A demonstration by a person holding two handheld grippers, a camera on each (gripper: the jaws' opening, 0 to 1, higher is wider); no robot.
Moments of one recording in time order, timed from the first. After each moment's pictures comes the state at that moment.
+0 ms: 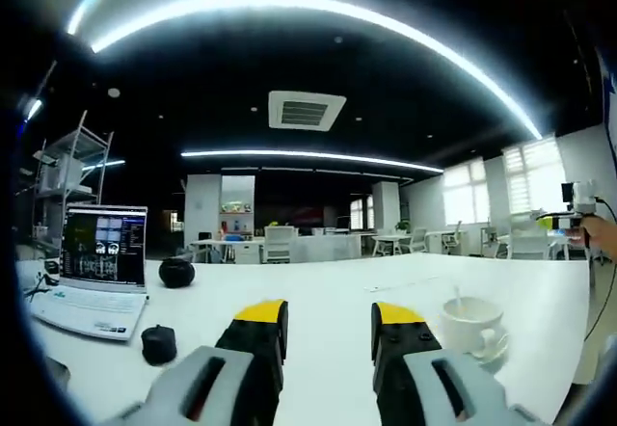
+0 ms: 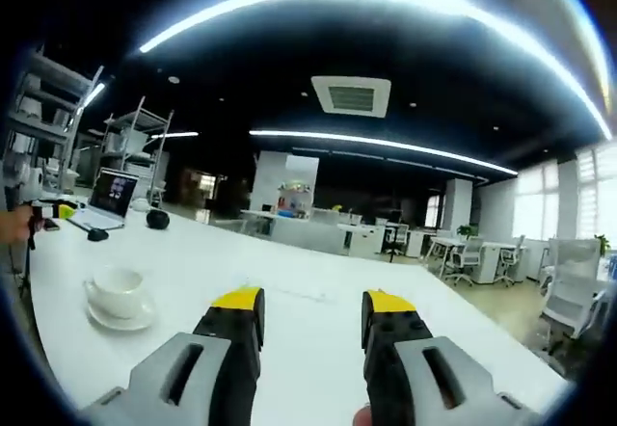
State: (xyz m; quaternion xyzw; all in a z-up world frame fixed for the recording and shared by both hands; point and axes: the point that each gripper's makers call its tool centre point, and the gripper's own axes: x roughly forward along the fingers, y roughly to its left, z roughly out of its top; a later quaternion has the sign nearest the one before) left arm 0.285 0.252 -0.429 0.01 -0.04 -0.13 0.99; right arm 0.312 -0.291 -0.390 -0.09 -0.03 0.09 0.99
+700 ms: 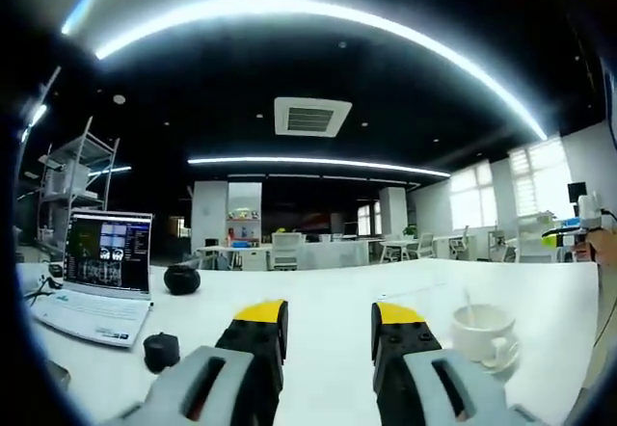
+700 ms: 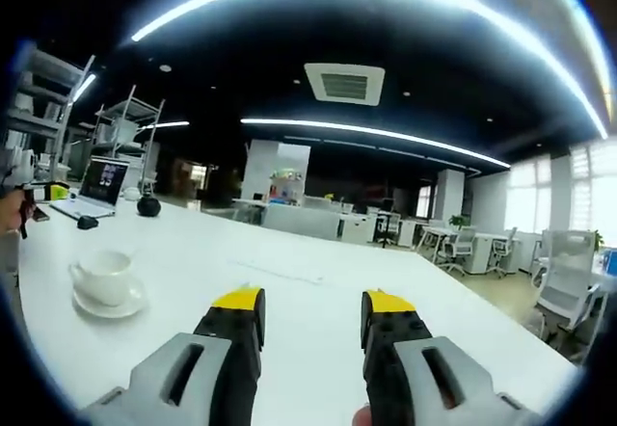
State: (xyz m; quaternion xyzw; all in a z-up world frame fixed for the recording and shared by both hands) left arm 0.295 0.253 -0.423 0.00 -0.05 -0.12 0.99; right arm 0.322 -0.286 -0.419 -0.09 -0.01 0.08 0.99
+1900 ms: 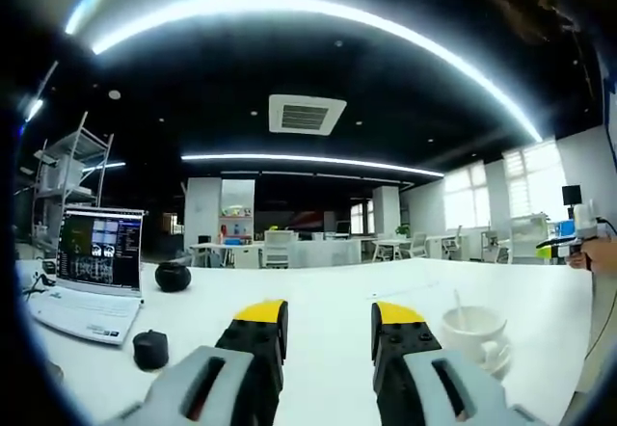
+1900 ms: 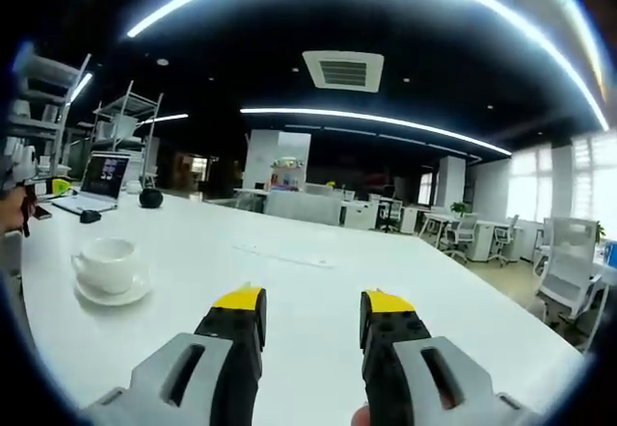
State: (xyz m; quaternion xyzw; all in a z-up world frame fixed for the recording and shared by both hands) left arm 0.295 0.241 -0.422 0.00 -0.05 -0.13 0.99; right arm 0.318 -0.286 -0.439 -0.08 0.02 0.08 0.99
